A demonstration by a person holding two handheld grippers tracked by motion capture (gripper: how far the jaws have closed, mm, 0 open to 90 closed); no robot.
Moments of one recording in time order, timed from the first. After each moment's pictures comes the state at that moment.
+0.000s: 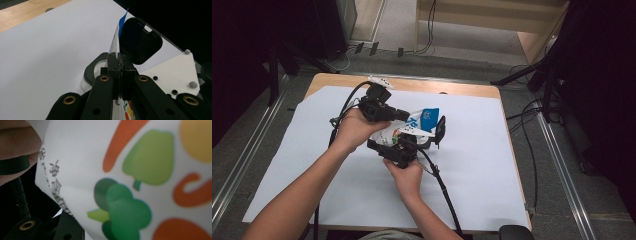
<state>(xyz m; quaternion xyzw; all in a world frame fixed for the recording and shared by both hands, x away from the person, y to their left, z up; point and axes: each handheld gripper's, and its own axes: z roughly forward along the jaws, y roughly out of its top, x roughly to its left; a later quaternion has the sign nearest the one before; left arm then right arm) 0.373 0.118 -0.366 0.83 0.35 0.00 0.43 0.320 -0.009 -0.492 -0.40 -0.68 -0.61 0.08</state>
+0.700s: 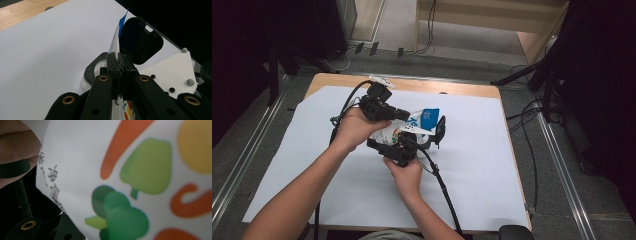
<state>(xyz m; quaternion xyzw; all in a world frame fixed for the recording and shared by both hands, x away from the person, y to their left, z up) 0.375 0.117 -0.366 0.83 0.35 0.00 0.42 0.324 -0.009 -0.491 -0.41 -0.67 -0.61 0.09</state>
